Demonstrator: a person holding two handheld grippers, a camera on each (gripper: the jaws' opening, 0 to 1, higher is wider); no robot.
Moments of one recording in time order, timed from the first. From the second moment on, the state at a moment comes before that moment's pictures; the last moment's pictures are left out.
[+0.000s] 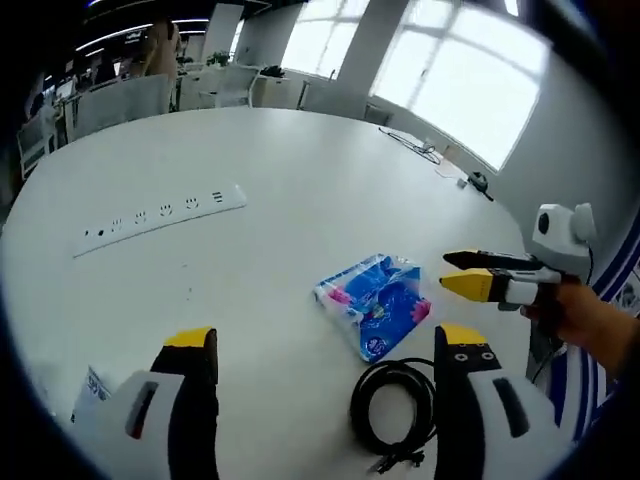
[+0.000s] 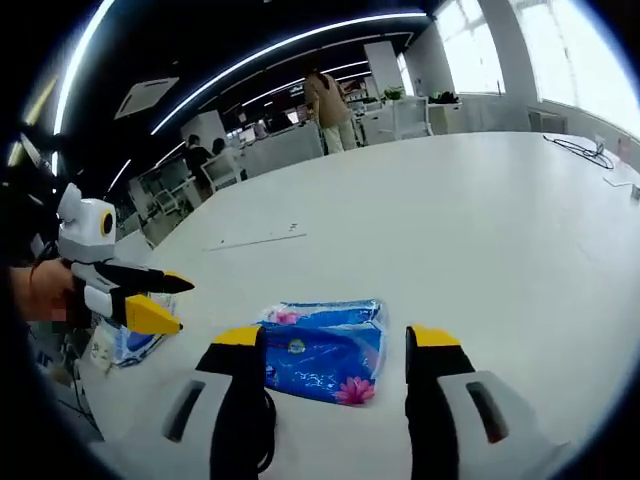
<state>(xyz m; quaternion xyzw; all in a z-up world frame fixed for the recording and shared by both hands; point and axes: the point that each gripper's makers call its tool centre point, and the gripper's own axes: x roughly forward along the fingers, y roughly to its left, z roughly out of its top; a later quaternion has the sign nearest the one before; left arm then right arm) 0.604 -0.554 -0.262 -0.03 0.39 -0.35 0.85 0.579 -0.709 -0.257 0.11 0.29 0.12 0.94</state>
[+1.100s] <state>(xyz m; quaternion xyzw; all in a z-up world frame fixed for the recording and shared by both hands) 0.570 -0.420 -0.216 -0.10 0.34 -0.23 0.91 0.588 -0.626 -0.207 0.06 0.27 0.23 0.93</state>
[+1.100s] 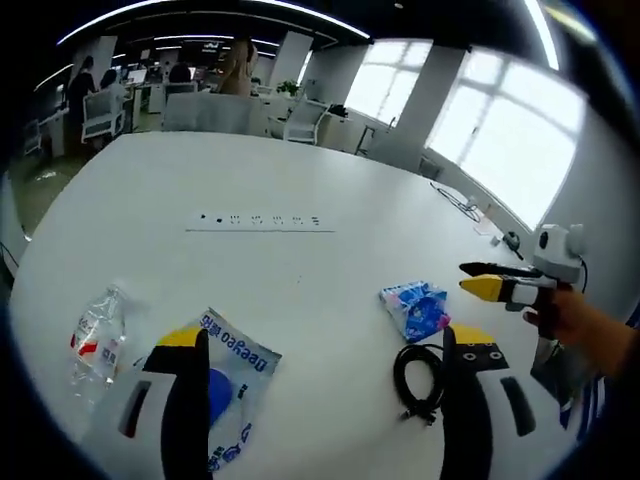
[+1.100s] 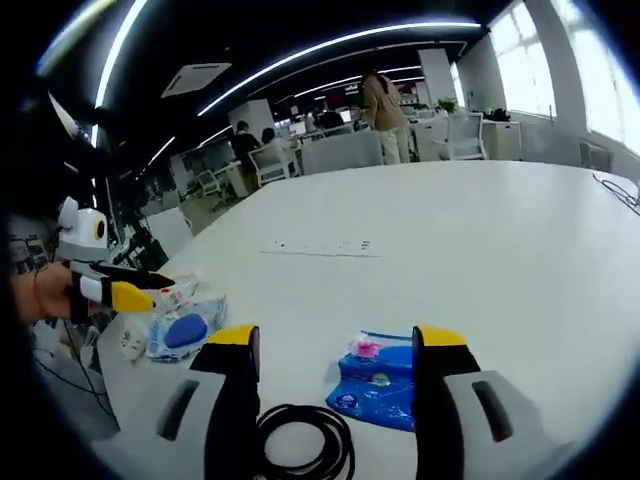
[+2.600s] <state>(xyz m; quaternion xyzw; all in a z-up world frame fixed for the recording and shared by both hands) 0.472 -0.302 -0.209 -0.21 0.31 -0.08 0.92 0.620 -0.414 -0.196 -0.05 0.28 0.46 0.84</state>
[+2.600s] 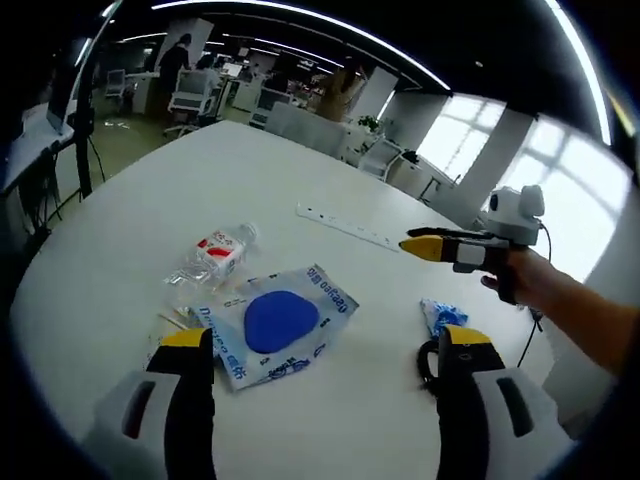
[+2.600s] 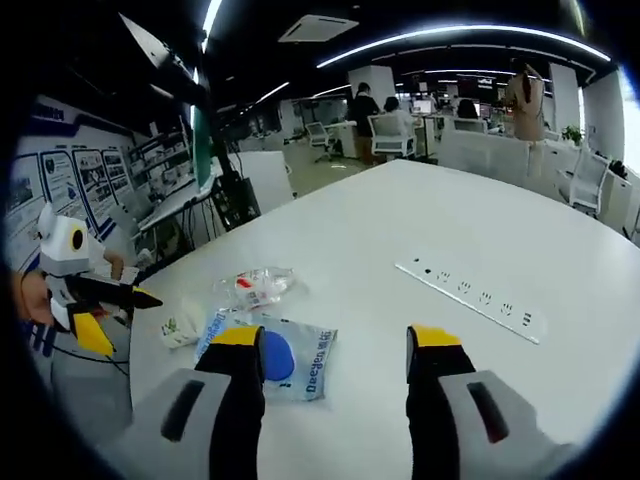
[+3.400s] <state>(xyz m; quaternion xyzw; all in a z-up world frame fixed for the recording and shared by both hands) 0.446 -0.305 -0.251 -0.30 0.33 -0.03 0.90 0.632 -0.375 -0.236 -0.08 0.32 0.50 0.80</state>
